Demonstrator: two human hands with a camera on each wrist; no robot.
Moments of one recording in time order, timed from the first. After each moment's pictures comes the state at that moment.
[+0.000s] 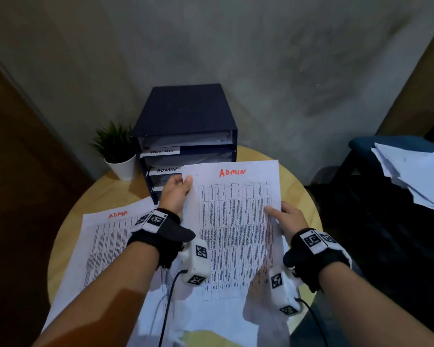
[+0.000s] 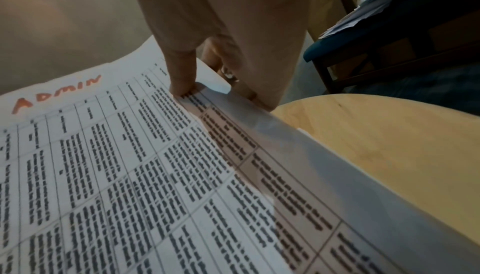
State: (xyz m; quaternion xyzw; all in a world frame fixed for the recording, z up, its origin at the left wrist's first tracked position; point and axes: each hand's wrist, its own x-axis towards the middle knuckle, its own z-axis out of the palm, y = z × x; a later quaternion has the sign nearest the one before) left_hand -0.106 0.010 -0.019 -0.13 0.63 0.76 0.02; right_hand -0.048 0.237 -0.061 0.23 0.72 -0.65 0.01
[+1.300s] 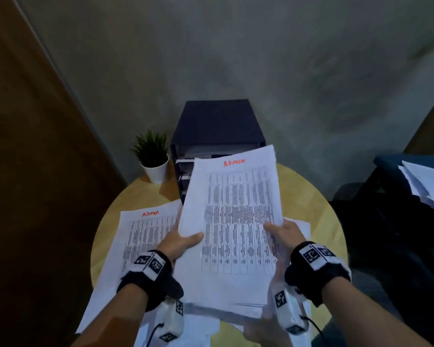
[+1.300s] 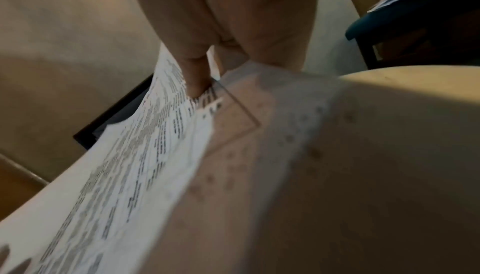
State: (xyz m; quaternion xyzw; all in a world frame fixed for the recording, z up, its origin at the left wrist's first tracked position) left_hand -0.027 -0.073 -0.050 -0.15 0.75 0.62 0.16; right_hand -0.027 0.181 -0.042 0.18 0.78 -0.59 0.09
